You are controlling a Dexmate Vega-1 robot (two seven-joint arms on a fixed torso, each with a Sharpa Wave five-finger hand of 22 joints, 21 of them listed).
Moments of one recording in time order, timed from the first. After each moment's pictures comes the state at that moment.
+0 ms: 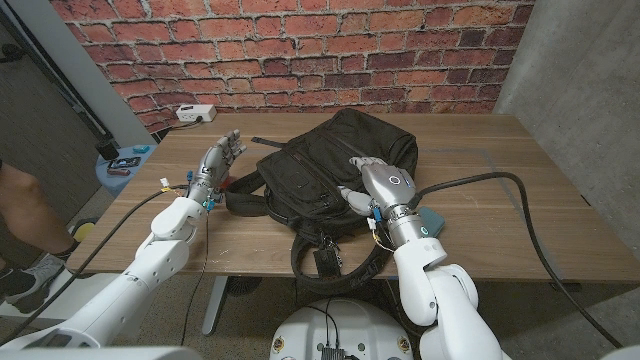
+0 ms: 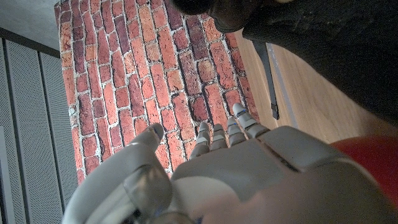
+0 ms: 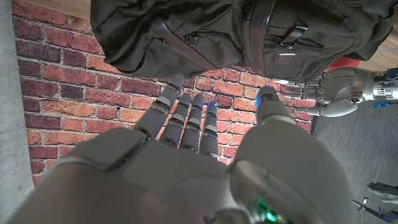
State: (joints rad) left arm 0.98 0.61 0.25 -1.29 -0.72 -0.48 -0.18; left_hand 0.38 0.18 0.56 0.07 0.19 0.07 0.09 0.18 0.17 -0.01 0.09 0.20 0.18 0.00 0.09 0.19 0.17 0.04 0.02 0.46 0.16; right arm -1.38 -0.54 -0.75 -2.46 -1.42 -0.70 0.10; right_hand 0.71 0.02 0.33 -0.19 0.19 0.37 0.03 0.23 0.20 0.38 0.02 0.24 0.24 0.29 -0.04 0.23 0.20 0.52 -0.03 0.20 0.17
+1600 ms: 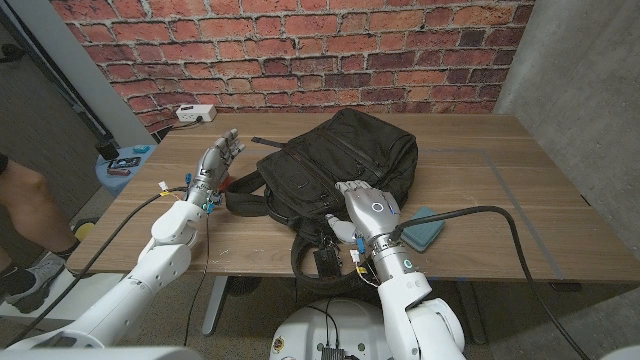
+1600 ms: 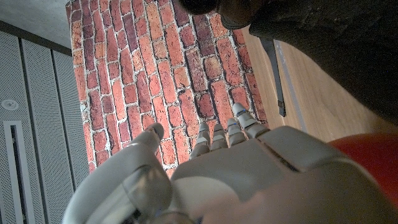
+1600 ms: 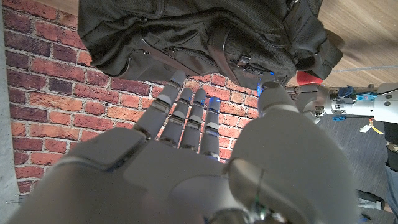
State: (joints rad) left arm 0.98 0.59 0.25 -1.26 -0.72 -0.55 -0.20; left_hand 0.38 0.18 0.58 0.07 0.19 0.07 0.09 0.18 0.17 -0.01 0.09 0.20 0.18 0.00 0.09 0.19 0.17 0.06 0.02 0.44 0.16; right arm -1.54 -0.43 -0.76 -2.40 -1.61 -0.57 0.04; right_hand 0.83 -0.03 0.34 -0.18 0.19 0.43 0.01 0.24 0.20 0.45 0.00 0.27 0.27 0.36 -0.04 0.25 0.21 0.58 -0.04 0.20 0.17
